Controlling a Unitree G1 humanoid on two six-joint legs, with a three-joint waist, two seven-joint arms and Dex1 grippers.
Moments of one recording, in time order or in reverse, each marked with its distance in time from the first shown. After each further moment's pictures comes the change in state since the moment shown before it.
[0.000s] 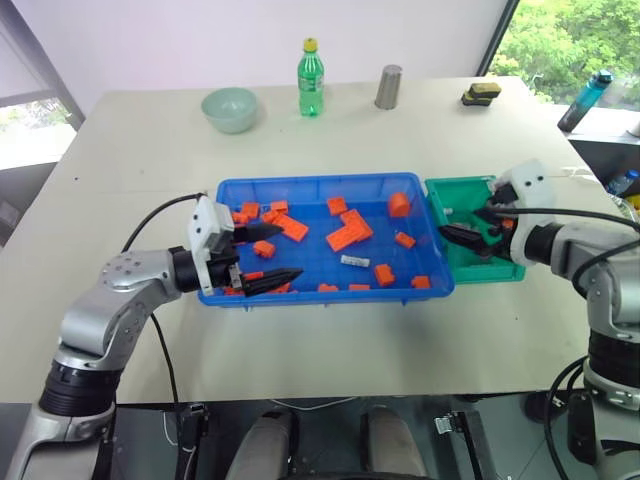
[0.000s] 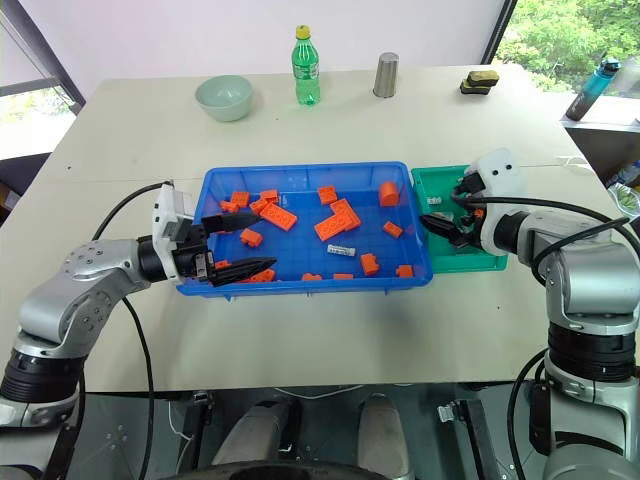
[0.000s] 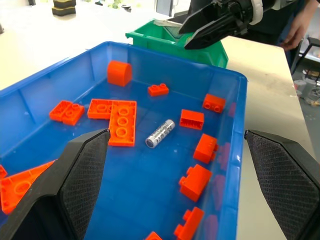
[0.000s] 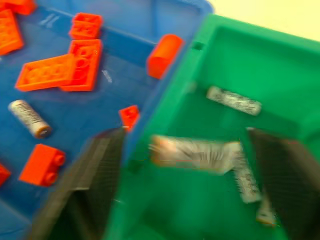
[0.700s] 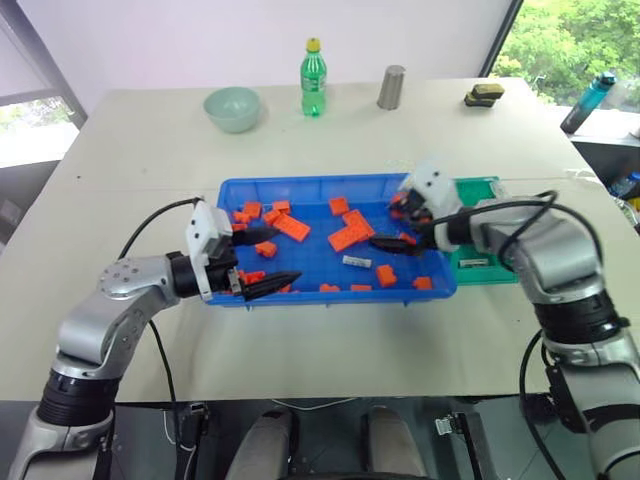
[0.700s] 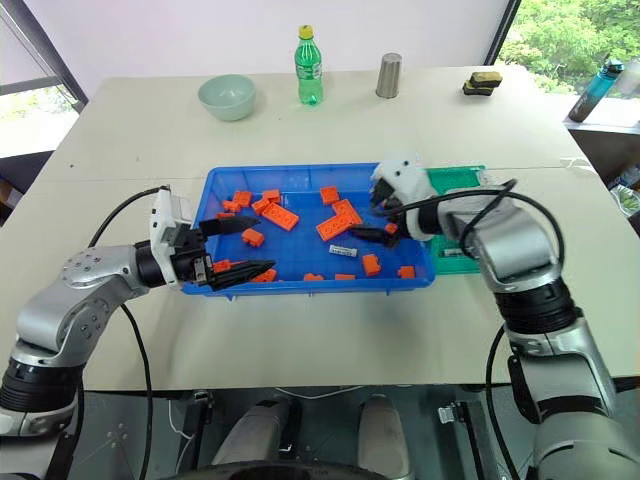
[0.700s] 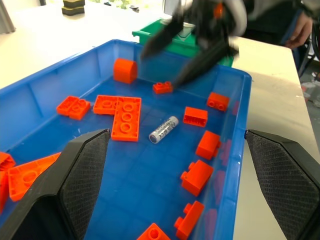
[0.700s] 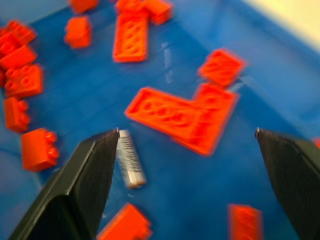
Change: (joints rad) left arm 0.048 0.000 0.028 -0.046 0.000 0.000 0.035; right arm -0.217 0.058 0.497 0.203 0.039 -0.255 0.149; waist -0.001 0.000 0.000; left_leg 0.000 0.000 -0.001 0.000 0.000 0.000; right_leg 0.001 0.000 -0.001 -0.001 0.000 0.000
